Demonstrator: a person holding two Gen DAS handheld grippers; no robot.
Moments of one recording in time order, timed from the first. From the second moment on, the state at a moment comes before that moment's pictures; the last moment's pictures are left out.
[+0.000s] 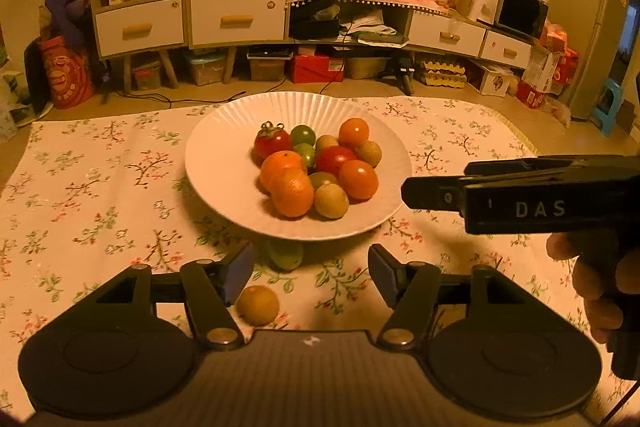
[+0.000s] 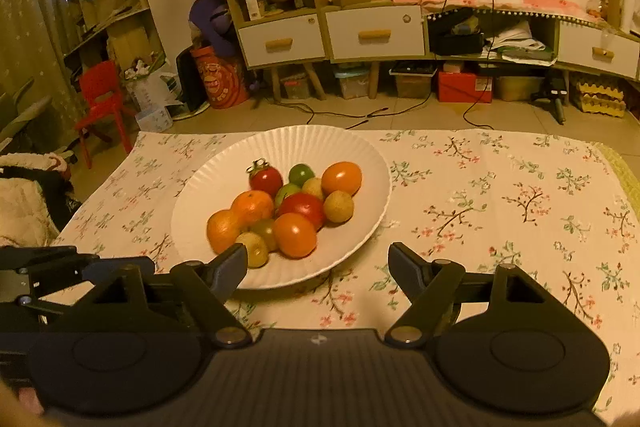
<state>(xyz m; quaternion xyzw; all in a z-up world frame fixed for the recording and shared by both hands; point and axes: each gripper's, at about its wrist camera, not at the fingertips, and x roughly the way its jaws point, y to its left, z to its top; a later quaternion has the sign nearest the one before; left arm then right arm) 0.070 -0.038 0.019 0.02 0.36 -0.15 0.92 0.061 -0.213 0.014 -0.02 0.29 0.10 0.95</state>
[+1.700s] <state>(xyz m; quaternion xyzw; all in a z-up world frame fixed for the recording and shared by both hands) 0.066 0.002 -0.035 0.02 0.34 -0.19 0.92 0.052 -0.189 -0.046 -0.06 0.31 0.08 0.94</state>
